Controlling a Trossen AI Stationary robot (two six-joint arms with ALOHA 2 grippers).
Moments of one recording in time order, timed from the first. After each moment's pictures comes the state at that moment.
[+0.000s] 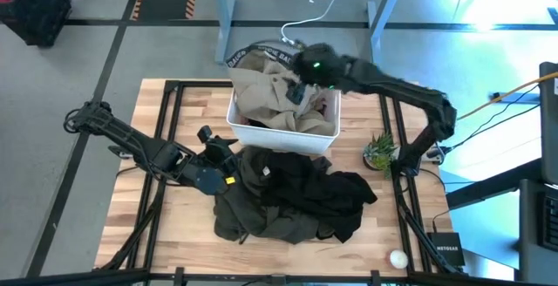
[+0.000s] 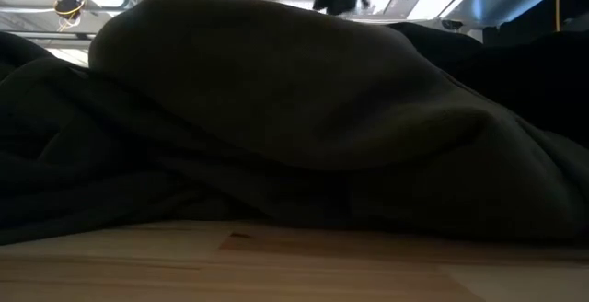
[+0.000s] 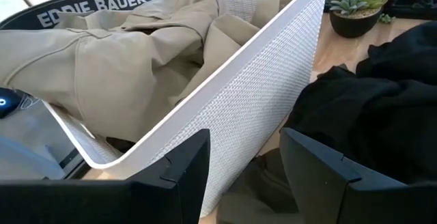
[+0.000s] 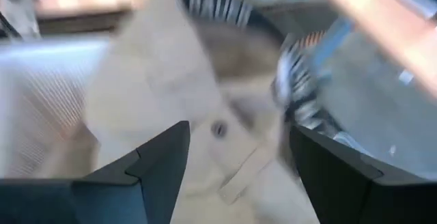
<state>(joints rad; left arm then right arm) -0.46 1.27 1.12 -0.71 -1.00 -0.54 -0.34 1.65 1.73 -0.65 0.22 -0.11</state>
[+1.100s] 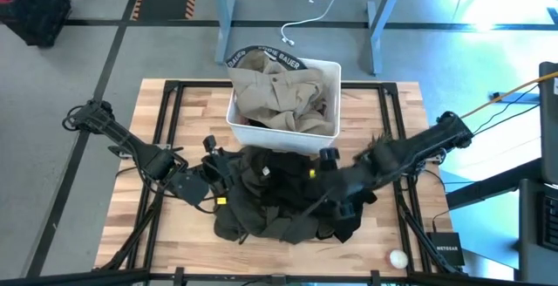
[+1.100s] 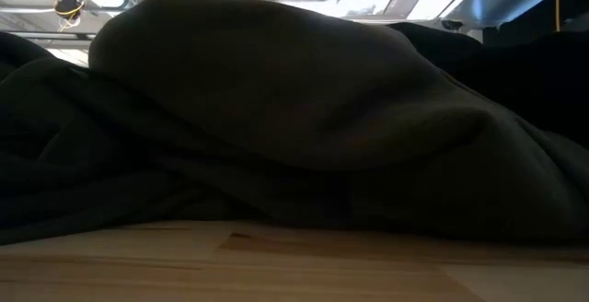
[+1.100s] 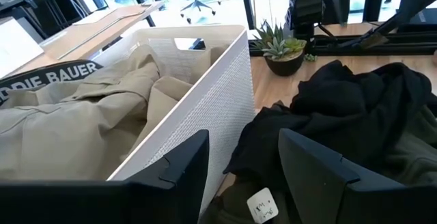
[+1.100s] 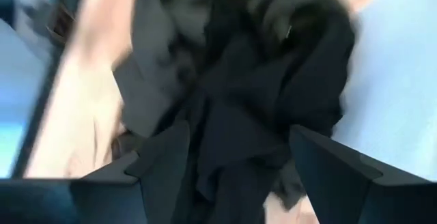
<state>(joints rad) -0.57 1.27 1.12 -0.44 -1.01 -0.26 0.46 1.57 1.64 -1.16 0.19 0.17</state>
